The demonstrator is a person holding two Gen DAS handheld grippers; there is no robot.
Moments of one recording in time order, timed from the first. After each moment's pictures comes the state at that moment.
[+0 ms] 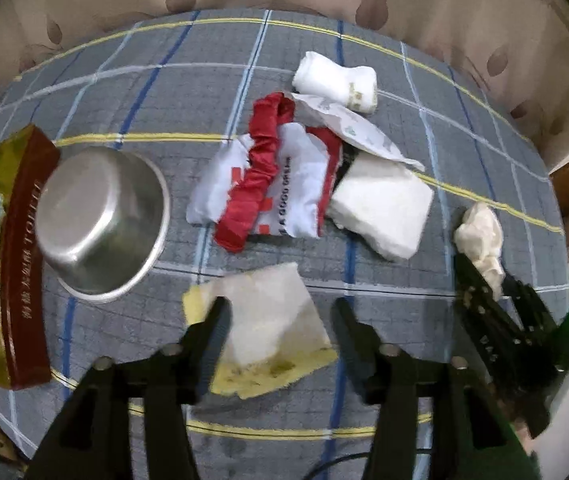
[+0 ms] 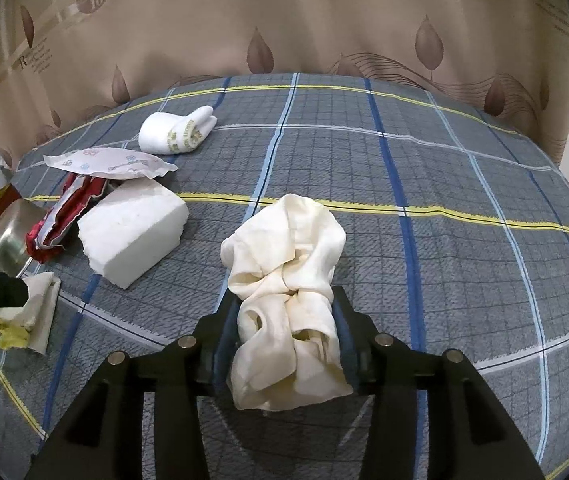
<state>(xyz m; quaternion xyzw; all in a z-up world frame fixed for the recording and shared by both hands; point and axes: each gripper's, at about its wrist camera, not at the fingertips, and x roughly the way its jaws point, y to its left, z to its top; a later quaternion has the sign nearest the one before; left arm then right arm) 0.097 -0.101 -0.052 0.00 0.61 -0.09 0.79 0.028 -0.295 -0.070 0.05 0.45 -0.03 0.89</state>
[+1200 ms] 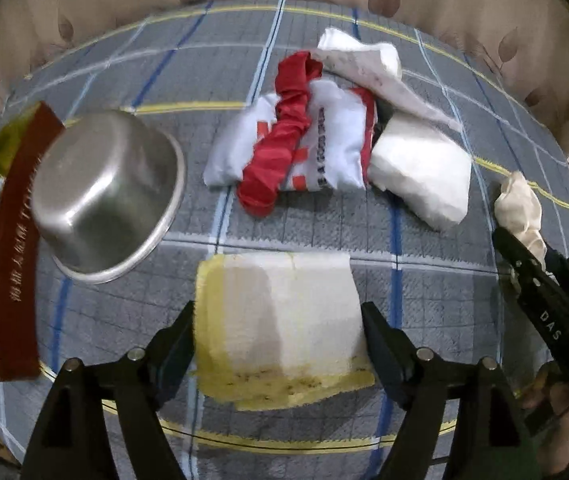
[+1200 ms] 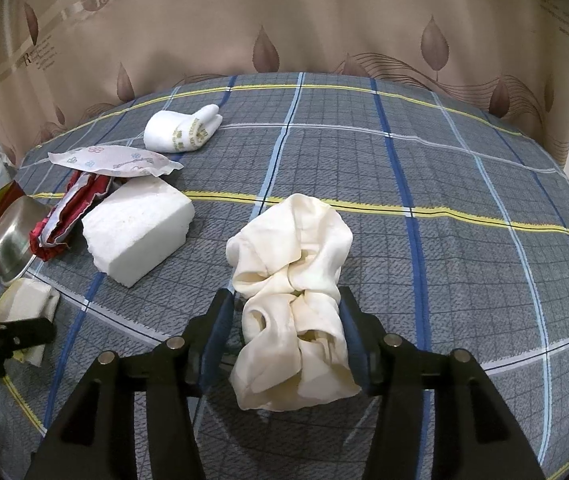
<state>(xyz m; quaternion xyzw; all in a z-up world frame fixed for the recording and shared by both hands) 0.077 -0.093 -0.089 0.01 0.60 -0.07 0.80 0.029 -0.291 -0.069 0.05 0.45 -0.02 0.89</state>
